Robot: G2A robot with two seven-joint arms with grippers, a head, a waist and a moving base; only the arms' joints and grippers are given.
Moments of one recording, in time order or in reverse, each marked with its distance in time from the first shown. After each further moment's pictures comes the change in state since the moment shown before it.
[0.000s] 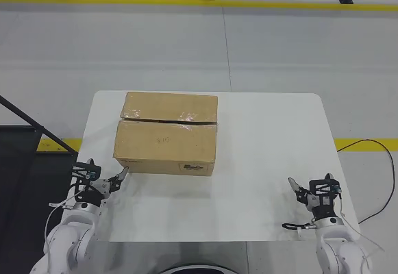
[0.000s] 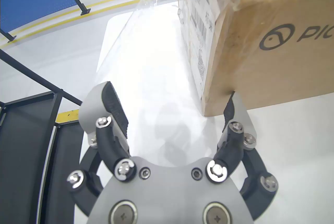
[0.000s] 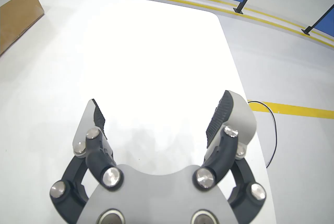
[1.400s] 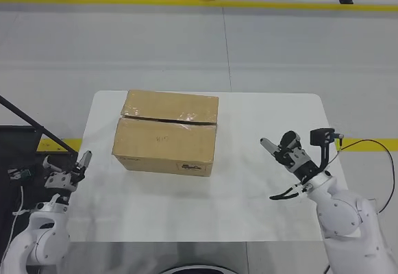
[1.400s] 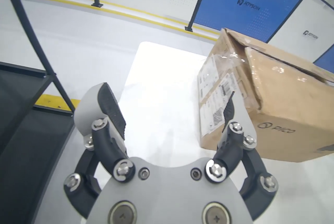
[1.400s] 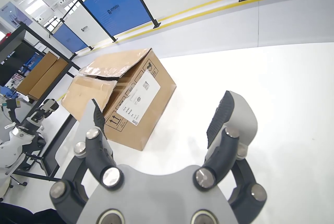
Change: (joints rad) left arm 0.060 -0.020 -0.219 -0.088 -0.438 -0.024 0.055; right arm 0.357 -0.012 -0.079 -0.077 0.713 -0.244 0.415
